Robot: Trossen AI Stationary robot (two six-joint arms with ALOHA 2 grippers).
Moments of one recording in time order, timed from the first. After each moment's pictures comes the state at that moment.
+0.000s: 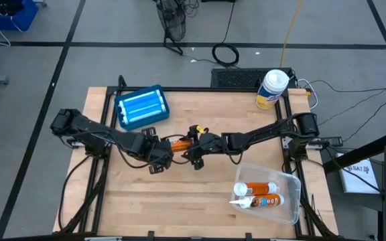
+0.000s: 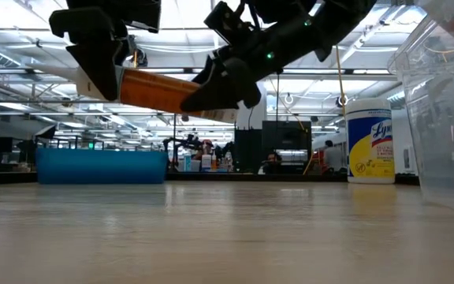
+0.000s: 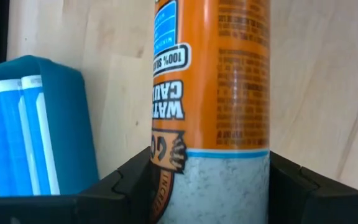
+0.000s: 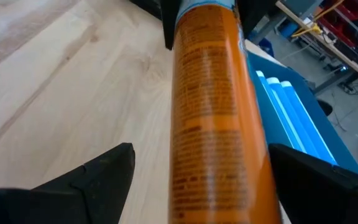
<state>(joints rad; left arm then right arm) -0.27 1.56 1.25 -1.13 -0.38 -0.44 0.07 1.85 1.10 0.32 0.18 -0.48</state>
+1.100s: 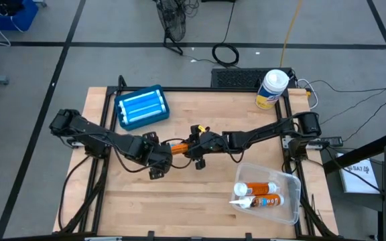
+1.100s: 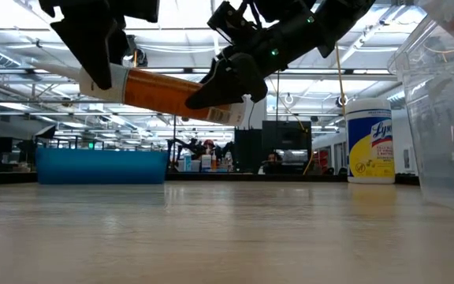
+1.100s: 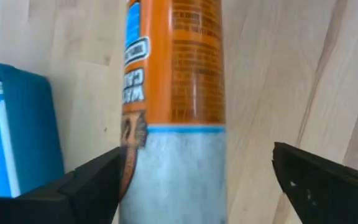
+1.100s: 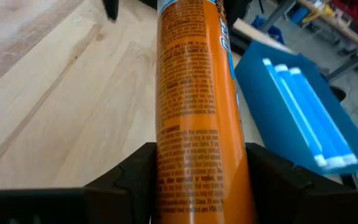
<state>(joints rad) -0.32 1.56 1.26 -1.09 -0.30 -0.48 0.05 1.82 1.10 0.25 0.17 -0.42</state>
